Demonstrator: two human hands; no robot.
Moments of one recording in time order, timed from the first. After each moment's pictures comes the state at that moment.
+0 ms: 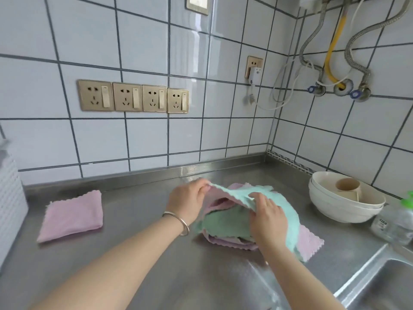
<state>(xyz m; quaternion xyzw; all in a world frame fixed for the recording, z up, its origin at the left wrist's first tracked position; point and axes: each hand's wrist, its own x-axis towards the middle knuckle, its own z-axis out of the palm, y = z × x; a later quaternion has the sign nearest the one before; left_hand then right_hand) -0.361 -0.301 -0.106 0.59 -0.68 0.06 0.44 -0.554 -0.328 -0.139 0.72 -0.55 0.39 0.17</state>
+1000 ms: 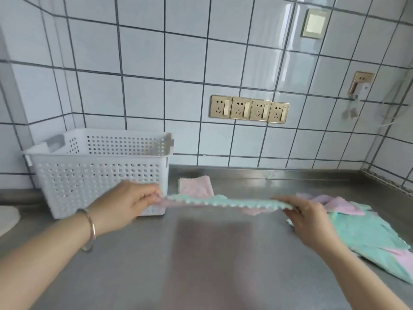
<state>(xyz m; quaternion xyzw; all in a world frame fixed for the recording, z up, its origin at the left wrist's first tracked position) -0.128 0.036 -0.041 0.73 -0.64 0.03 0.26 -0.434 -0.163 -0.061 0.86 -0.33 0.37 -0.16</state>
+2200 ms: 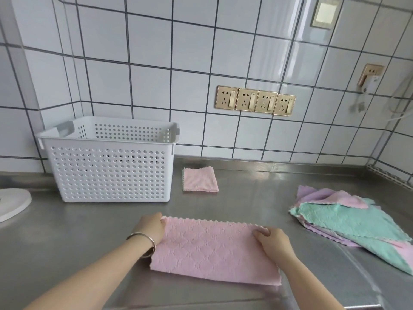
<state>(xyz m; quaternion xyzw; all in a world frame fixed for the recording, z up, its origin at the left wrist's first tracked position) -0.136 -0.015 -0.186 0.90 -0.37 -0.10 0.20 -0.397 -0.177 -0.185 0.76 -0.55 0.18 -0.30</state>
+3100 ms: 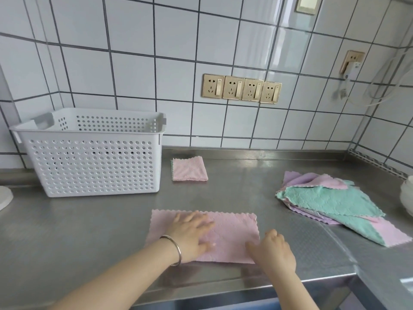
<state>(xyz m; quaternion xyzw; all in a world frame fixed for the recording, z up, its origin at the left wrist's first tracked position) -0.227 -0.036 -0.186 0.75 -0.66 -0.07 -0.02 -0.417 -0.116 -0.182 0.74 -0.65 0.07 -0.15</state>
